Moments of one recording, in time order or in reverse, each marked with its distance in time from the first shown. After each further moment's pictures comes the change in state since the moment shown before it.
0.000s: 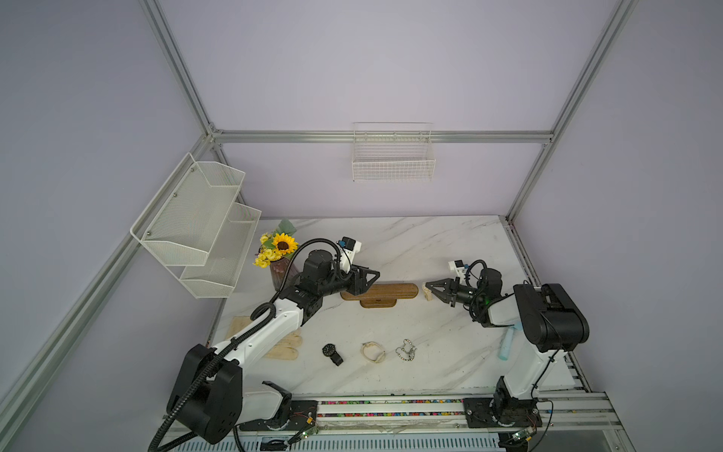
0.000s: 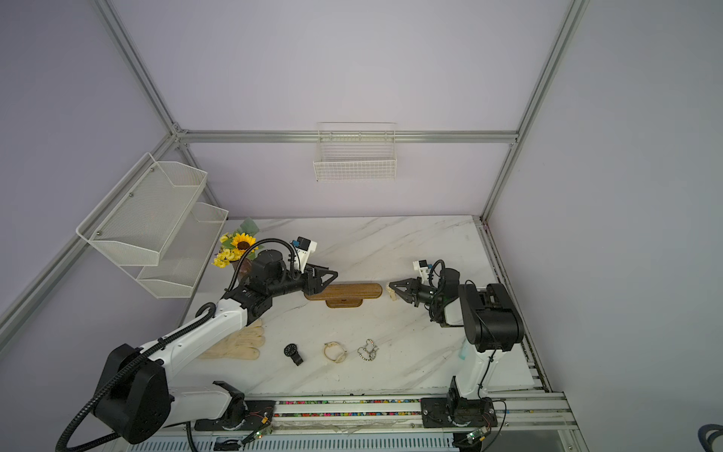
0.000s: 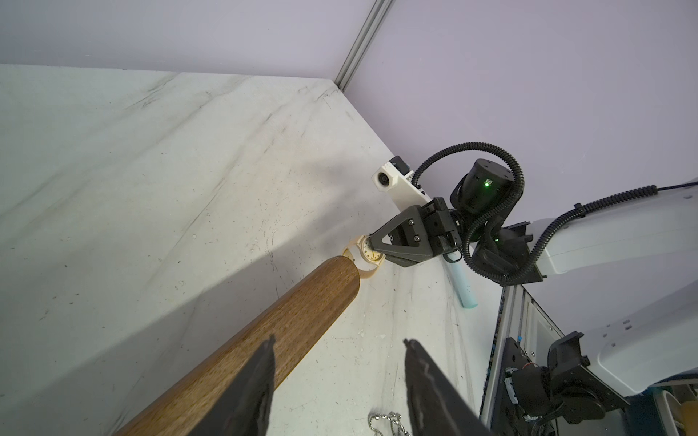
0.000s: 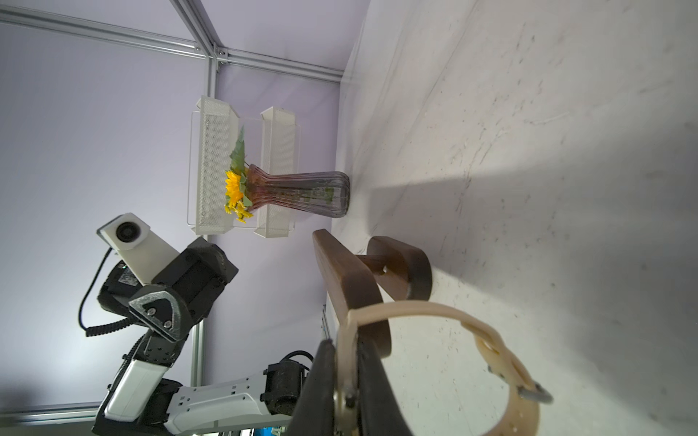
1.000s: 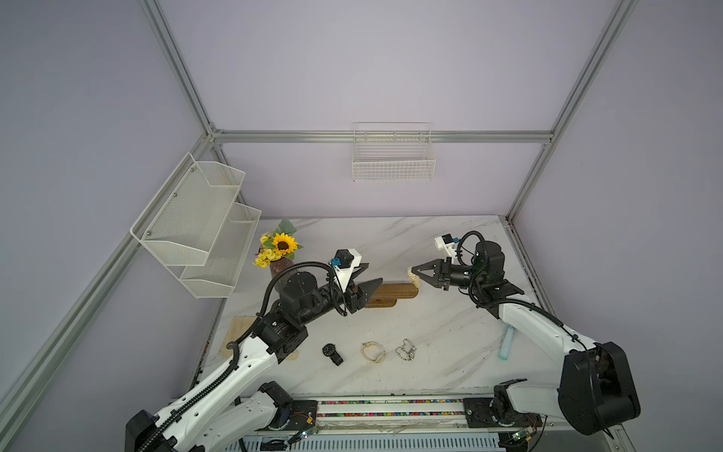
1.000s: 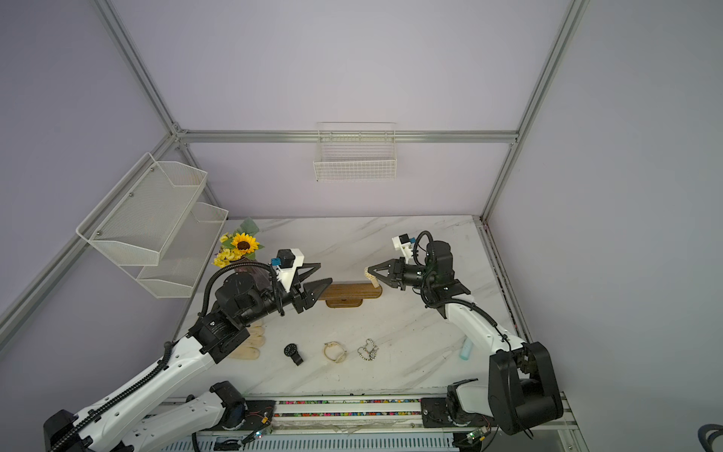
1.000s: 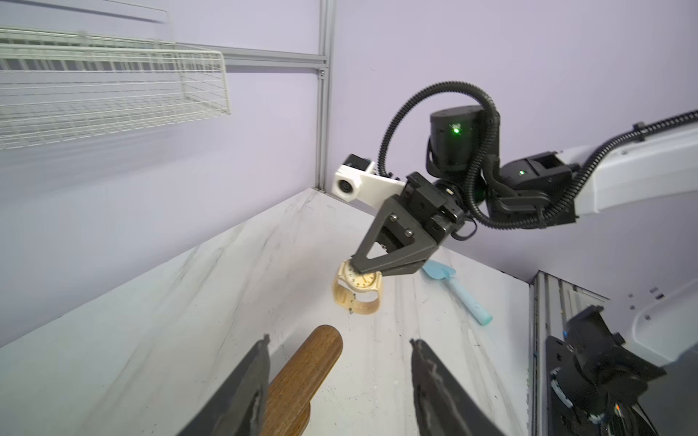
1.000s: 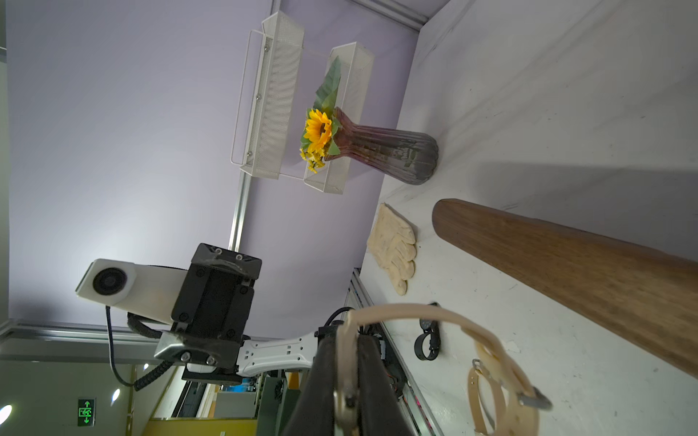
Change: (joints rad) left arm -0.167 -0.381 -0.058 0.000 -0.241 0.253; right arm 0.185 -0.536 0.245 -0.811 0.080 -0.153
